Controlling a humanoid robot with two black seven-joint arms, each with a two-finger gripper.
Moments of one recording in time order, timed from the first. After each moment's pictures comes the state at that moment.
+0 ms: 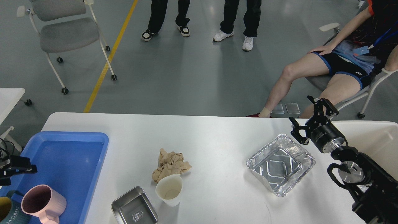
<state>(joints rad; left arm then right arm) -0.57 1.52 -0.45 -1.74 0.74 -0.55 0.27 0.40 -0.33 1.16 0.84 -0.36 0.38 0.18</state>
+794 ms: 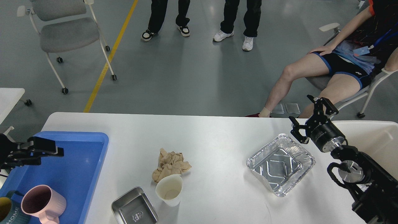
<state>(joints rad) -0.72 1.31 -0.44 -1.70 0.83 -0.70 0.28 0.40 -0.33 1.16 0.84 -0.36 0.37 0.18</state>
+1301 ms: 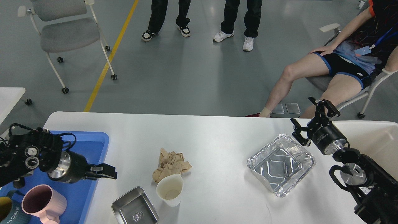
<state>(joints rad) -0.70 0.74 -0.35 -1.36 1.17 -0.71 0.29 0.38 -0.34 1.16 0.85 -0.36 0.38 0.18</state>
